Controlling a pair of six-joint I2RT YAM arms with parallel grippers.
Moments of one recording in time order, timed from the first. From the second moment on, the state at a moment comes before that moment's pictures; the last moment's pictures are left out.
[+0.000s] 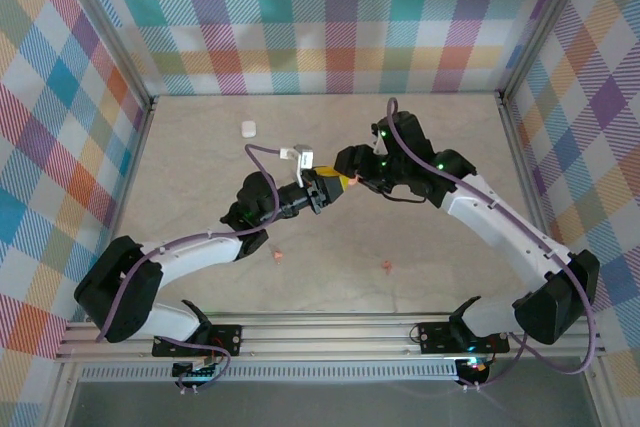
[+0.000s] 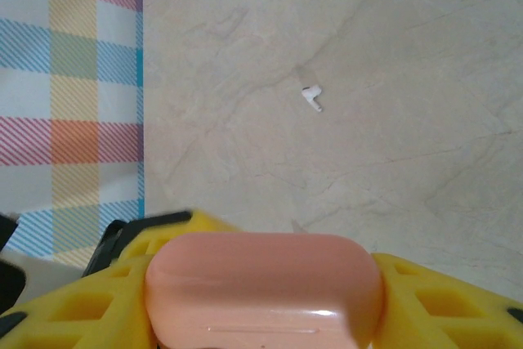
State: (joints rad) left arm -0.72 1.39 0.69 0.77 0.36 -0.61; right arm 0.65 1.35 1.33 -0.69 -0.25 0.91
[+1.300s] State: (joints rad) left arm -0.50 1.18 0.77 0.66 0.49 -1.09; right arm 0.52 1.28 1.12 0.03 -0.73 0.94
